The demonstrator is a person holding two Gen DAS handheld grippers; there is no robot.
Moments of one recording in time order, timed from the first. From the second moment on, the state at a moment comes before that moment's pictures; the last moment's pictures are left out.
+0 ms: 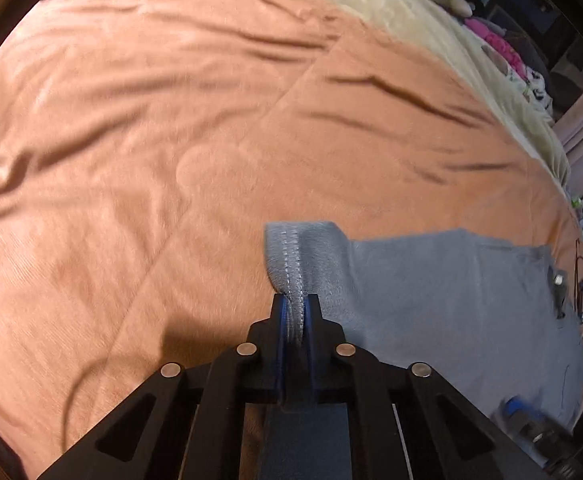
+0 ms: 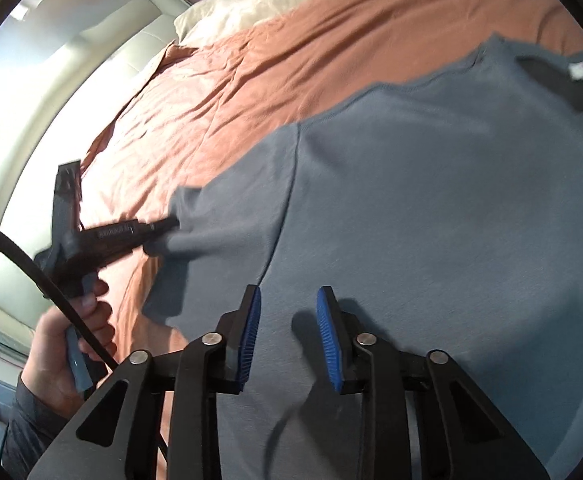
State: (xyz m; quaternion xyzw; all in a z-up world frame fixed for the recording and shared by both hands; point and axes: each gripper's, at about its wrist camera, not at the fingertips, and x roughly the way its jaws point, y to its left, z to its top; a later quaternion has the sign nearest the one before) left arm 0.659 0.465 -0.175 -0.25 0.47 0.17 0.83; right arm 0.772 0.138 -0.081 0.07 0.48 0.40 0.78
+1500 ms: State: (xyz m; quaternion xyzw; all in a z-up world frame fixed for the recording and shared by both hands) left arm 0.729 0.213 -0.074 -0.12 0.47 -0.02 0.87; right arm 0.791 0.031 -0.039 0.11 0.47 0.33 0.81
